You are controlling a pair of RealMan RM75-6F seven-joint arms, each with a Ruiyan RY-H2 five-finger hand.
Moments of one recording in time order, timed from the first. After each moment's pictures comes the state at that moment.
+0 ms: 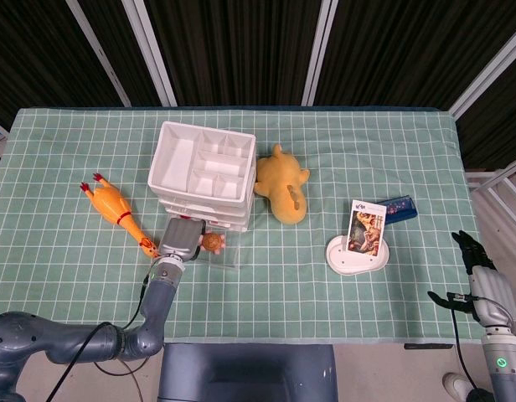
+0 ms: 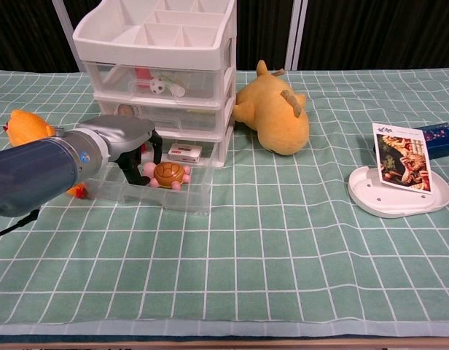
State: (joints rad) left arm -0.97 -1.77 -0.16 -1.44 0.49 1.13 0.85; right arm 0.11 -1.10 0.12 -1.70 -1.33 1.34 0.18
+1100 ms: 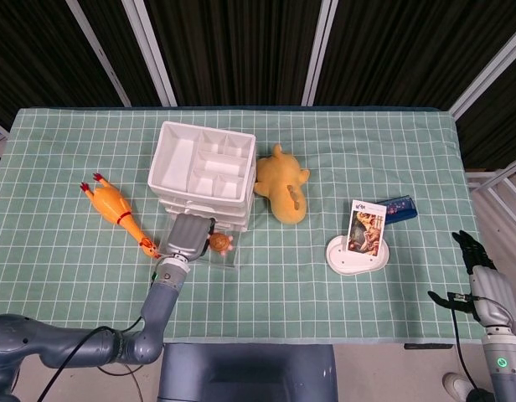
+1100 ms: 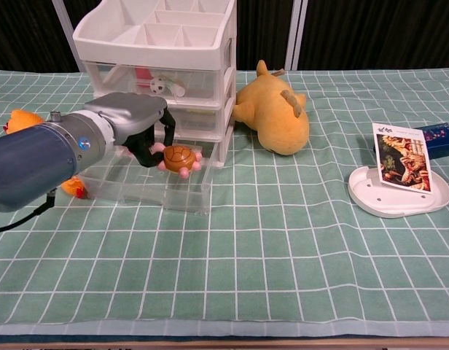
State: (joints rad) left arm -0.94 -1.74 -0.19 -1.55 0.65 1.20 0.83; right arm 0.11 -1.10 0.12 -1.70 -1.33 1.34 0.18
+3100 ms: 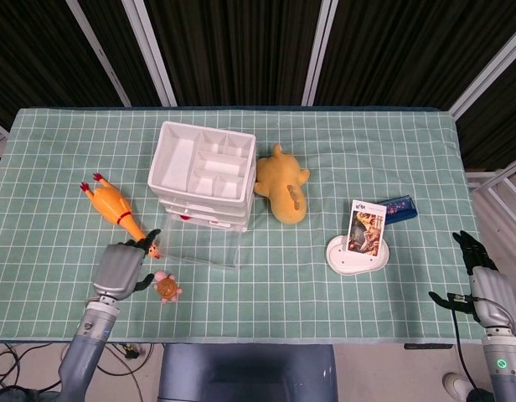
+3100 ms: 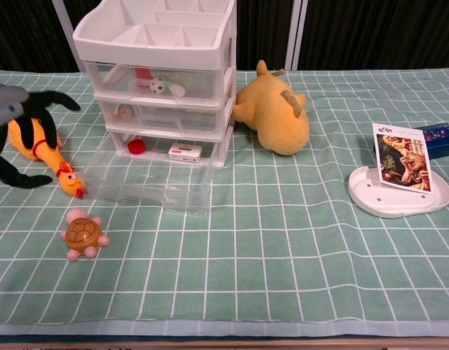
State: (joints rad) left arm -0.57 -1.42 0.07 -1.92 1.09 1.49 0.68; right arm 0.11 -1.10 0.12 -1.70 -1.34 1.35 0.15
